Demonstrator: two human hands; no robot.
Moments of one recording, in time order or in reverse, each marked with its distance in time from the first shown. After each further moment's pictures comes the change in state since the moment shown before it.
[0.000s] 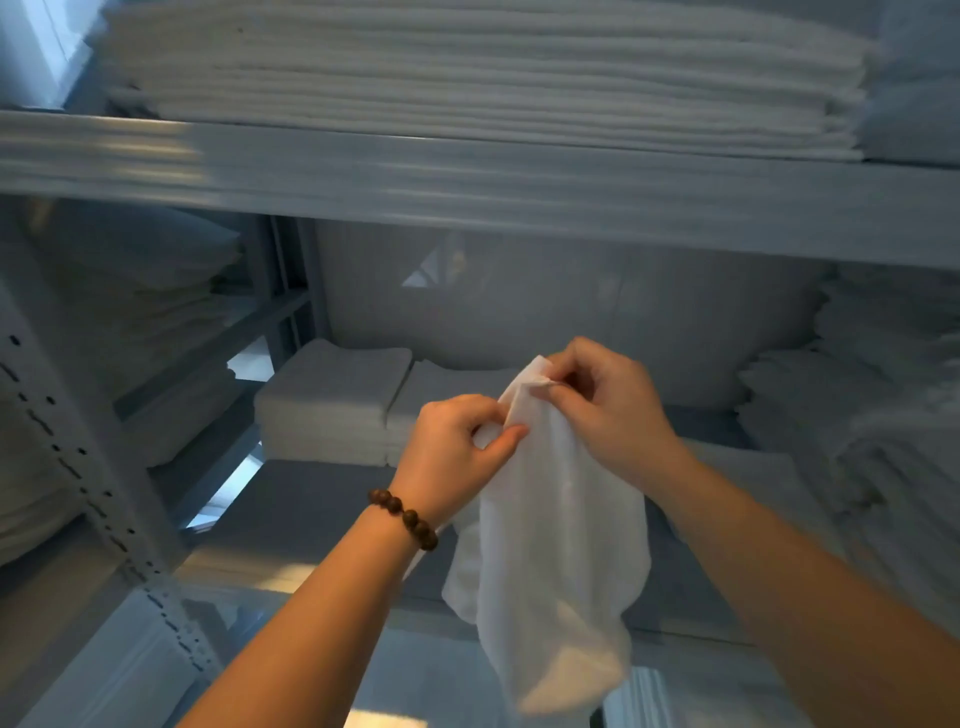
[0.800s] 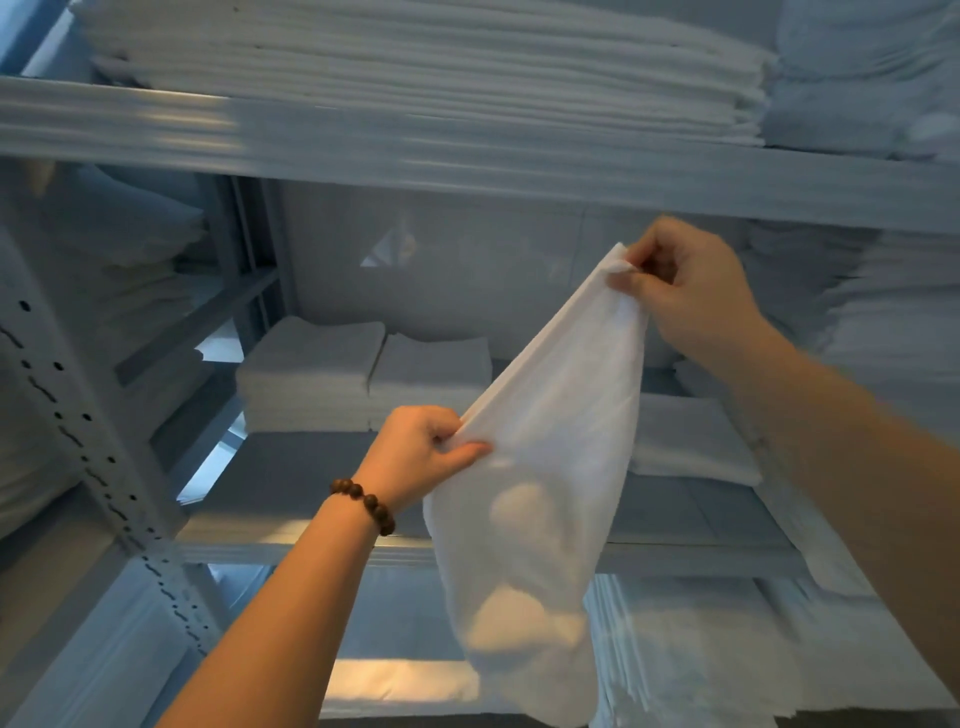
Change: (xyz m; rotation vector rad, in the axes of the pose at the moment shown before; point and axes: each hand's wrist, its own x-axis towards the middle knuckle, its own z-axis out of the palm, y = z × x) left_hand -0.072 -0.012 -0.050 -0.119 -0.336 -0.128; right_hand -0.018 -0.080 -0.072 -0.267 0.190 0.021
